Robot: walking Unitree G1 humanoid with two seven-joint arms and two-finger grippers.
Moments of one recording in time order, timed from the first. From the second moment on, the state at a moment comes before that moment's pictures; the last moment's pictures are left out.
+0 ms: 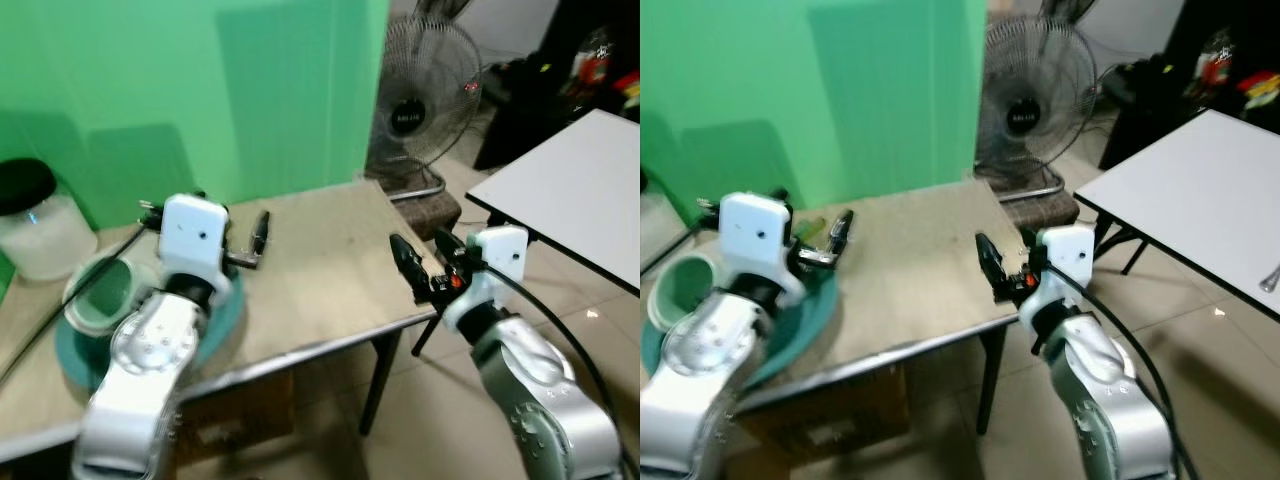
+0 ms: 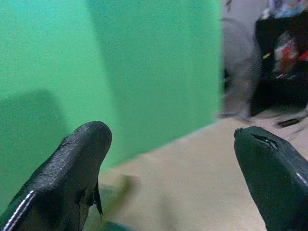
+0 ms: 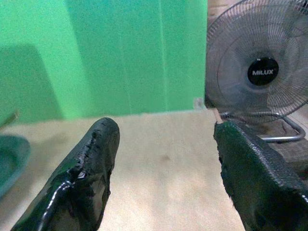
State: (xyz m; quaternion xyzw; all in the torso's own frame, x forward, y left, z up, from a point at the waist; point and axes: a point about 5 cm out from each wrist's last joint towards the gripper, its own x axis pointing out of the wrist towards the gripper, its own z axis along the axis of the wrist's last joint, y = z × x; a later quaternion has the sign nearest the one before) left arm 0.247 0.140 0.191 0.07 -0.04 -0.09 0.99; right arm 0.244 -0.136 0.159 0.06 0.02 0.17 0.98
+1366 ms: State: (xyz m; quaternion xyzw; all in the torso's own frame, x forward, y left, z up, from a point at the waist) left arm 0.232 0.339 0.220 0.23 0.16 -0.15 0.95; right arm 0.244 -0.124 0.175 0.01 0.02 0.45 0.89
